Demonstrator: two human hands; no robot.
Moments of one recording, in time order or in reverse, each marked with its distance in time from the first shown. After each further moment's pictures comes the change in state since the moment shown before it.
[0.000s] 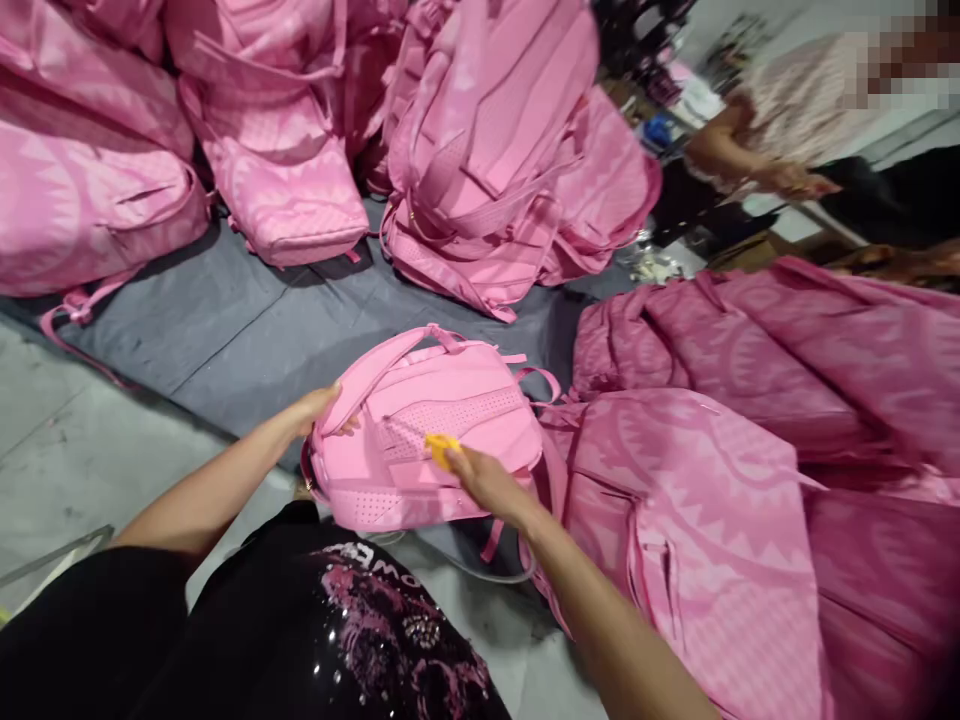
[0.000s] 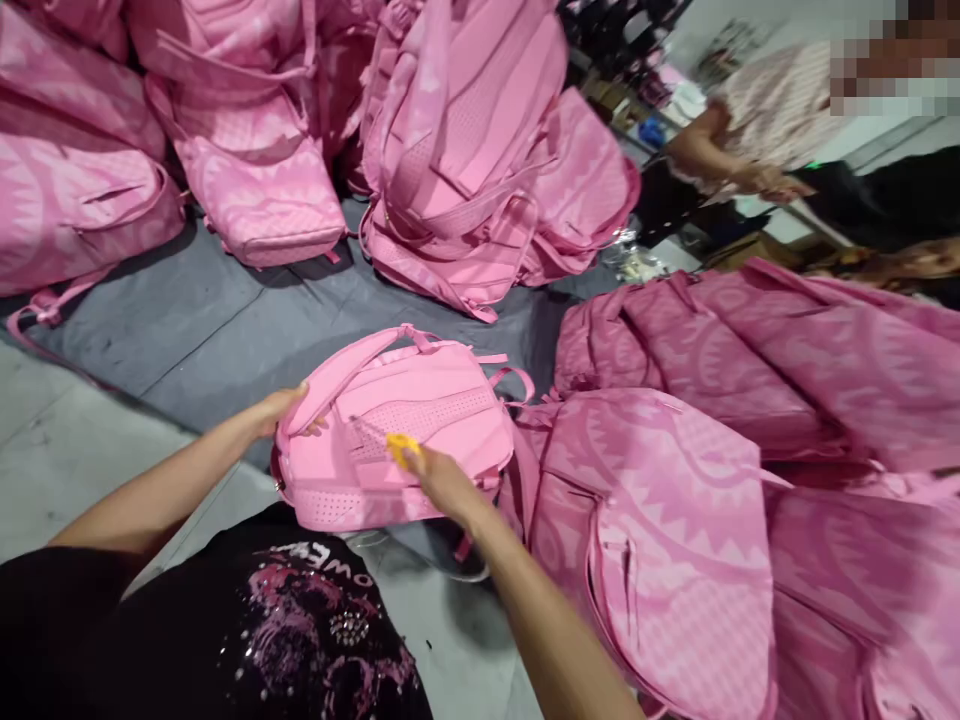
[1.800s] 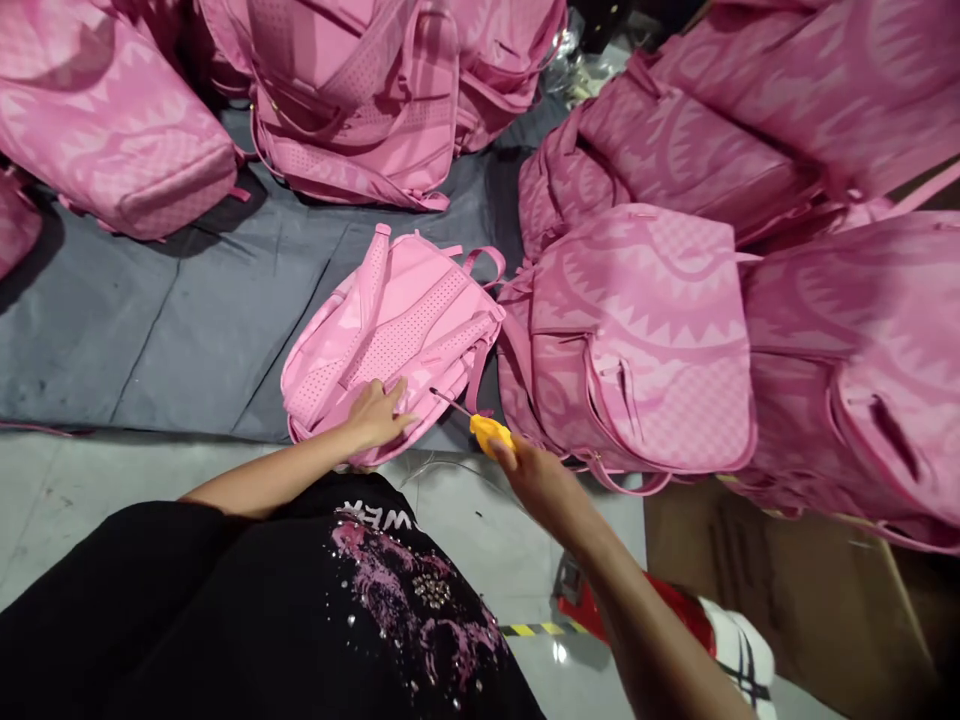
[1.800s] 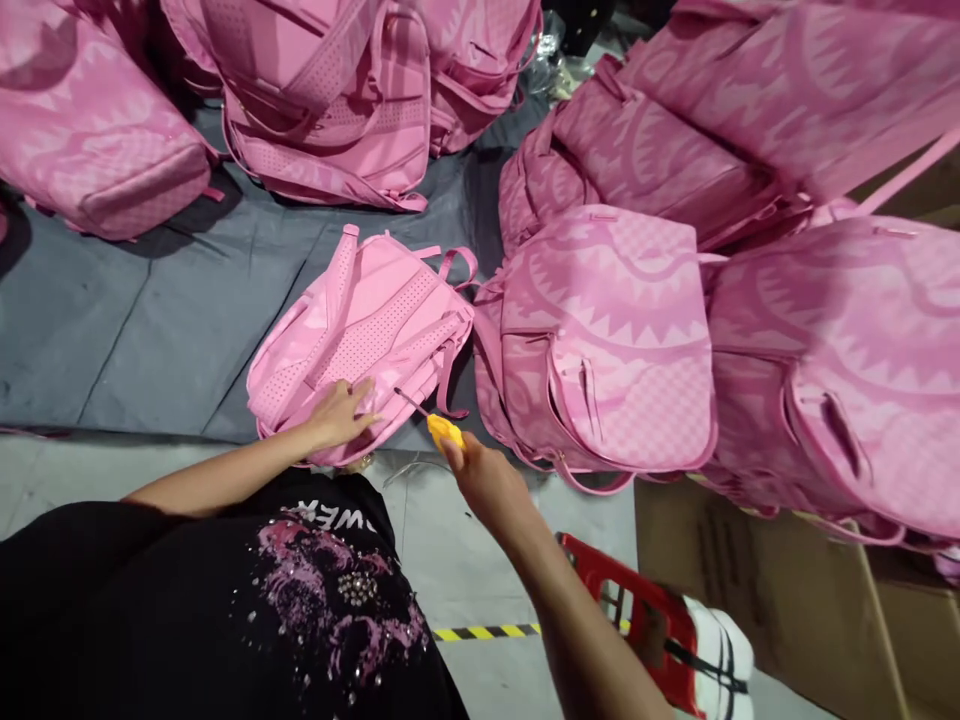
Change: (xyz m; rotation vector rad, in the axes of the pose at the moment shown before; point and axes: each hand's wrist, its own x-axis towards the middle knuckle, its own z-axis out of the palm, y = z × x) left_hand -0.023 -0.091 0.143 1.536 -0.069 0.586; right_hand -0.173 0.043 0.041 -0.147 0.188 0.395
